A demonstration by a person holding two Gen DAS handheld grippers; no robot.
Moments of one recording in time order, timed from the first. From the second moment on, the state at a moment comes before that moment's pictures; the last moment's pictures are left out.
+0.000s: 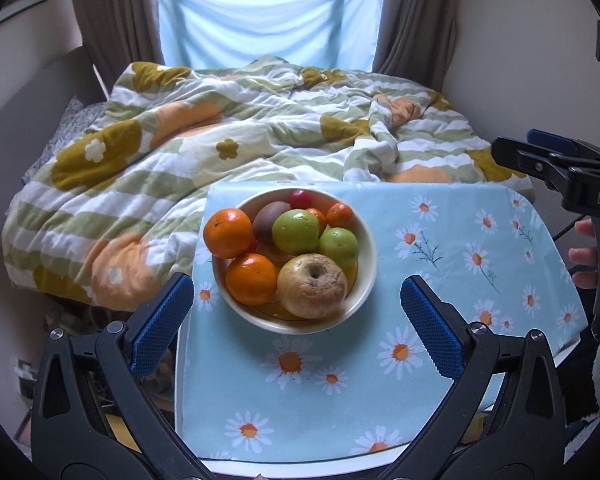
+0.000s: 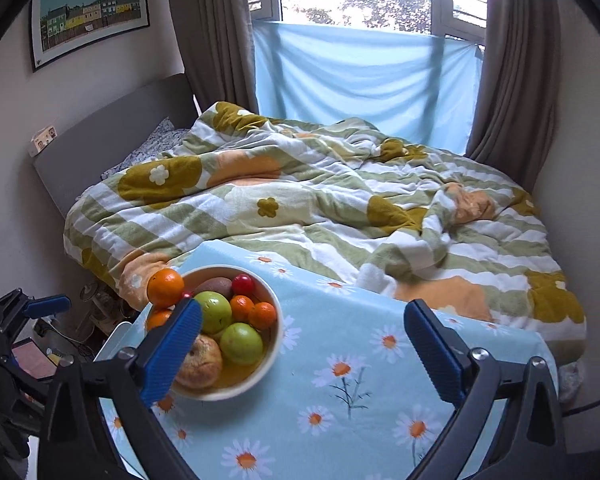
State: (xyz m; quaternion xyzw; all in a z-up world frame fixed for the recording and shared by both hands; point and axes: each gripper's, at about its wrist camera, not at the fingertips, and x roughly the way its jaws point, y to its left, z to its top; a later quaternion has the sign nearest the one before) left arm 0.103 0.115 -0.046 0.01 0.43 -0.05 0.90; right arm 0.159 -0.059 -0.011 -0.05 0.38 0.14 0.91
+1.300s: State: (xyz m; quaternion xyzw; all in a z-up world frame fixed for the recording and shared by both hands) left arm 0.026 0.030 0.009 0.02 0.35 -0.05 0.94; right arm 0.018 -0.170 0.012 -0.01 0.37 -0.02 0.93
